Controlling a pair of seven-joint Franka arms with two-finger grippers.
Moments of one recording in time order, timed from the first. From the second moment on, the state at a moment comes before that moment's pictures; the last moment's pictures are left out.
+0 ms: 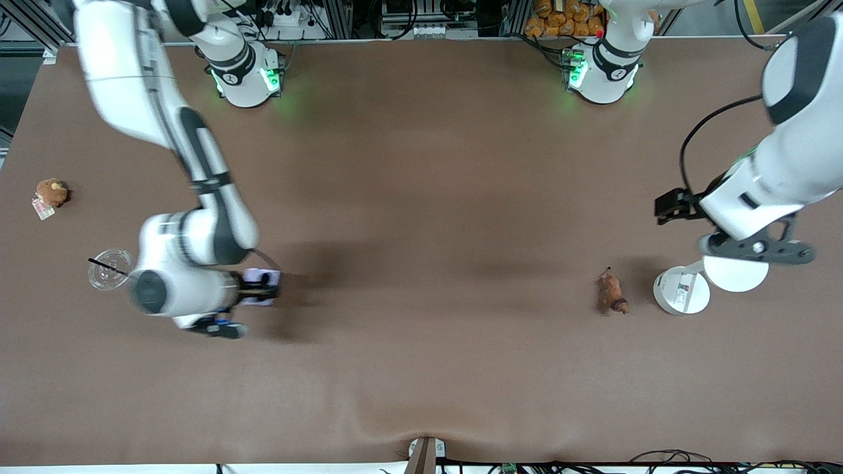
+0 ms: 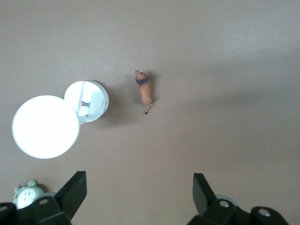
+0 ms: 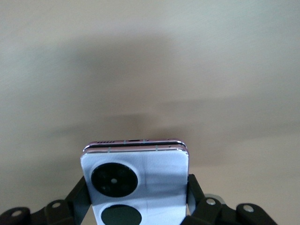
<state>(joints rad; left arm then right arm) 0.05 0.24 -0.26 -1.37 0.10 1.55 -0.06 0.19 0.68 -0.11 -1.51 0.17 1.96 0.16</state>
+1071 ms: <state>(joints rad) -0.13 -0.06 -0.01 -1.53 0.03 1.43 -0.09 -0.01 0.79 -0.12 -1.53 0.02 2.09 -0.02</state>
